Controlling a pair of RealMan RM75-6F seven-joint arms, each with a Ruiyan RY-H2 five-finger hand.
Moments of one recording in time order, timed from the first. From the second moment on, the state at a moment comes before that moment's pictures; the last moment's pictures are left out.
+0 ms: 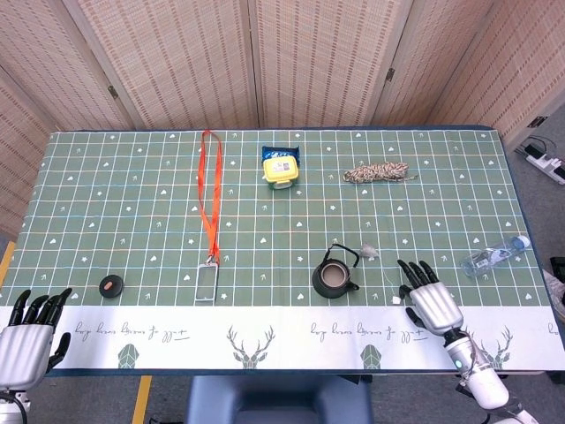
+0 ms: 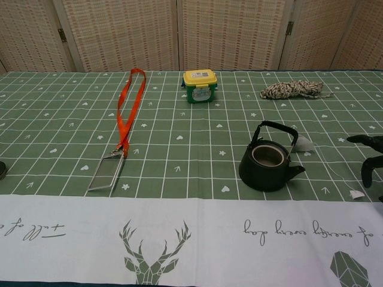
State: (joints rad) left arm 0.00 -1.17 0.02 -1.67 1.57 1.55 0.38; right arm 0.29 -1.46 -0.02 -1.25 -1.54 1.16 -0.16
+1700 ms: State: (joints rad) left arm 0.00 -1.17 0.02 -1.66 1.58 1.56 0.38; right arm 0.32 -1.61 -0.03 -1.06 -1.55 1.18 -0.11
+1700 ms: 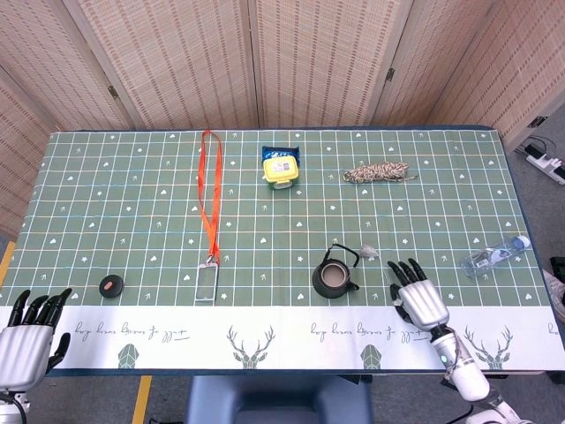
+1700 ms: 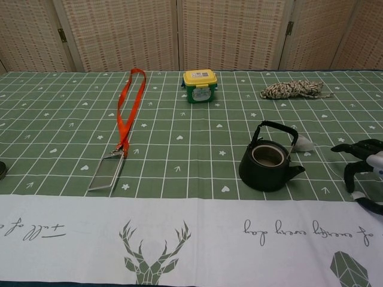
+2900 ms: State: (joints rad) left arm 0.01 -1.18 0.02 -1.65 1.60 1.58 0.37; right arm 0.35 -1.48 0.04 -1.29 -1.58 1.30 -0.17
